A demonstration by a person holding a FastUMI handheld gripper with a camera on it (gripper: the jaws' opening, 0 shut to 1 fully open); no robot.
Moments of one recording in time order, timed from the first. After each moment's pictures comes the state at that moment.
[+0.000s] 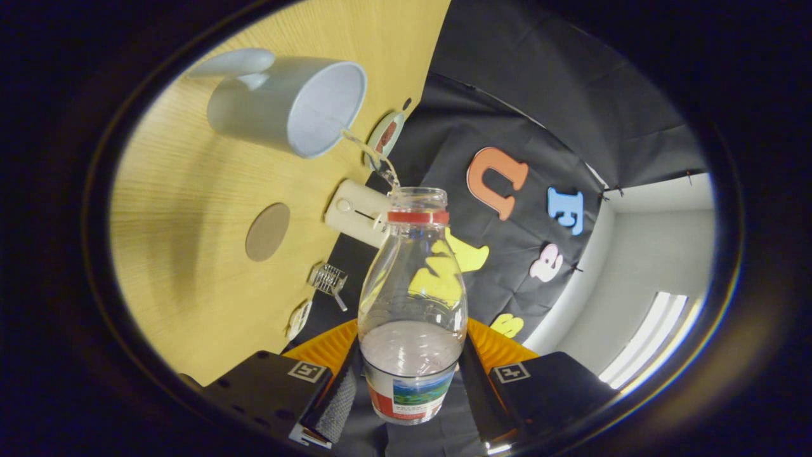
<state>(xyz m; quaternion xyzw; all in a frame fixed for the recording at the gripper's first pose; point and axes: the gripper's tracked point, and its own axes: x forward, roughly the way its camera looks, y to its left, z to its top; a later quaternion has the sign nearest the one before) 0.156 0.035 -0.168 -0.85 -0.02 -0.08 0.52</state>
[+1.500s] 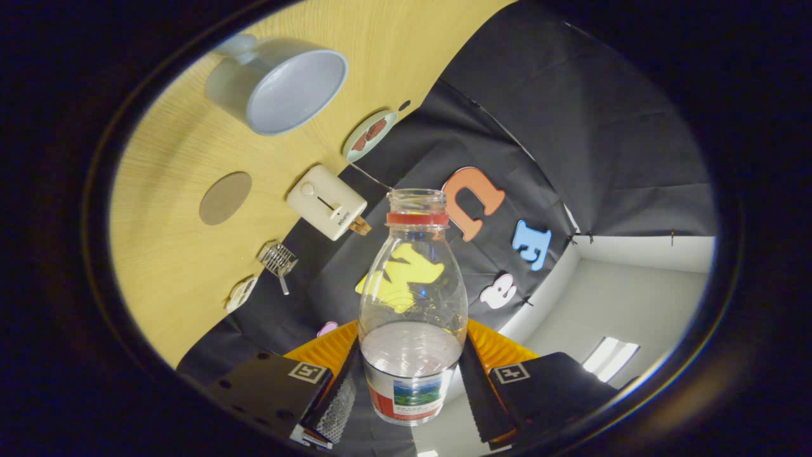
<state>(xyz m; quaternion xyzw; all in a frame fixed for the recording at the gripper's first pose) 0.154 0.073 -0.120 -0.90 -0.09 -0.11 0.40</state>
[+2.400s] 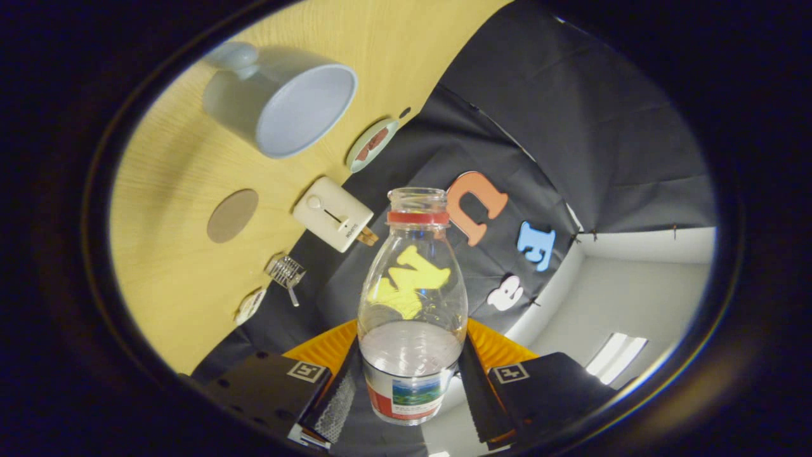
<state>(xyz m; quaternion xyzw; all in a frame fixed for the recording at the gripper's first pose) 0.162 0.063 -0.154 -0.88 -0.08 -0.09 0.46</state>
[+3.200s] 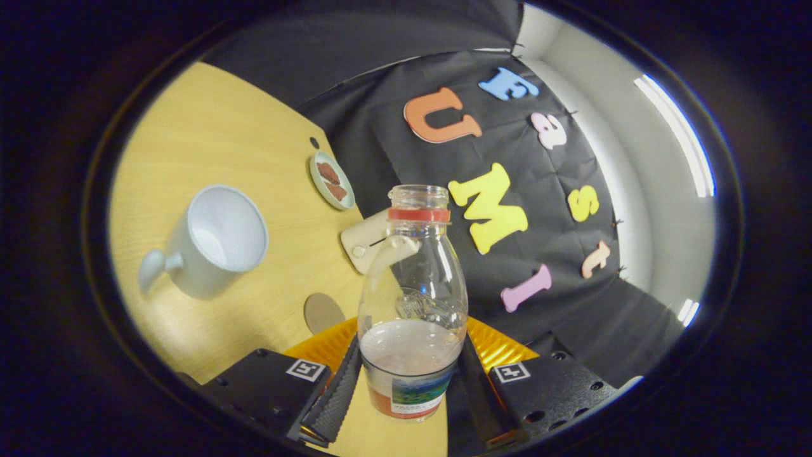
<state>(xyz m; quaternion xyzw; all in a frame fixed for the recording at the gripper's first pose) 0.163 0.016 -0.213 -0.49 0.07 -0.02 0.87</state>
